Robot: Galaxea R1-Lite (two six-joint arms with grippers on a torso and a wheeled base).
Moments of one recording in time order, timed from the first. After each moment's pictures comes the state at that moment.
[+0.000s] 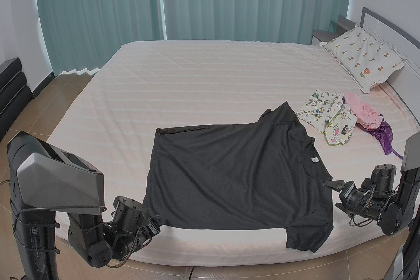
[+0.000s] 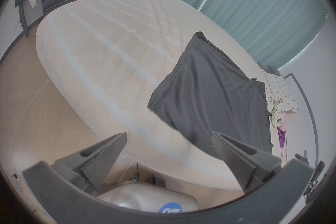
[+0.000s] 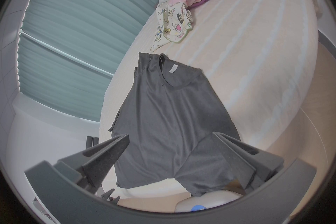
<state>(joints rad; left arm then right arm) -0.51 2.27 -0.28 -1.15 0.29 -0.98 0.00 2.13 -0.11 -1.43 0.22 0.89</state>
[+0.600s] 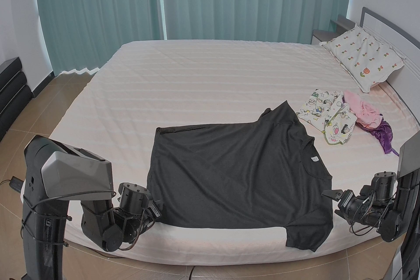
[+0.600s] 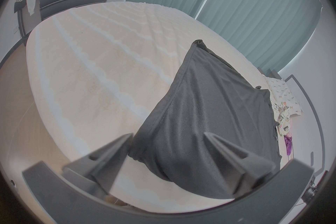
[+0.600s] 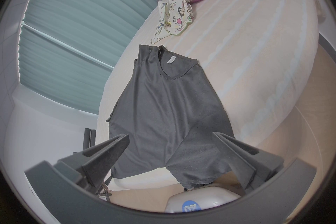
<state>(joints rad) -0.42 2.40 -0.50 -1.15 0.30 -0.86 0.00 2.19 -0.02 -1.55 0.24 0.83</state>
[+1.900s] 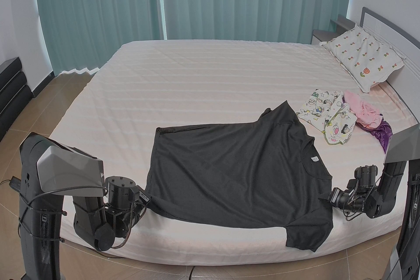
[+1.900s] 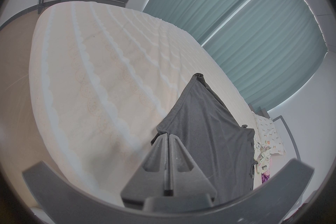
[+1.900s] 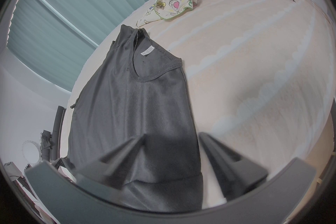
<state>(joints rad) -0.36 2.39 -0.45 -1.38 0.33 -1.03 -0.10 2.40 -0.46 -1.13 0.23 0.49</state>
